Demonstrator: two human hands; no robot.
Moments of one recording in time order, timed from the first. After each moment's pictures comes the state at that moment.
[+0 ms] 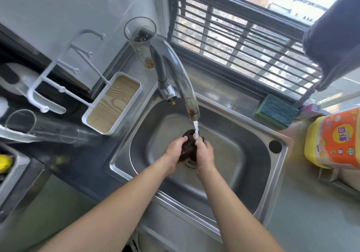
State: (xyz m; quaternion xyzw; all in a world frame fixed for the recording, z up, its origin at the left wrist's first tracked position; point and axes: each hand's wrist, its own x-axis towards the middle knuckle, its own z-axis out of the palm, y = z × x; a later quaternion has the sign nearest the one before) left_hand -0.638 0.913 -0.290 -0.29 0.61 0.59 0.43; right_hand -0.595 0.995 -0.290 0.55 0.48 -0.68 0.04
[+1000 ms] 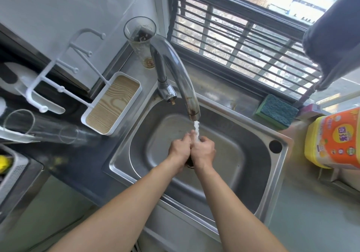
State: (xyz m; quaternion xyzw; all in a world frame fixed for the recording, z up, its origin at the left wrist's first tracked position) left_hand -0.635 0.931 -0.293 -0.26 0.70 0.53 0.40; right_hand -0.605 0.998 -0.294 0.54 0.66 -0.53 0.03
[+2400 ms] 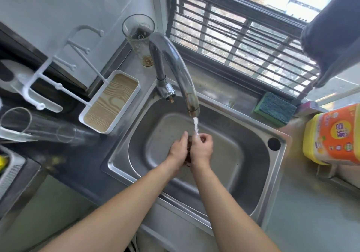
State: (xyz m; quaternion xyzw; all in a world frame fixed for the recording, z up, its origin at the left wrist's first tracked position) left_hand -0.627 0.927 -0.279 -0.21 0.72 0.54 0.38; right_hand -0.606 0.986 -0.294 0.58 0.57 -0.59 -0.05
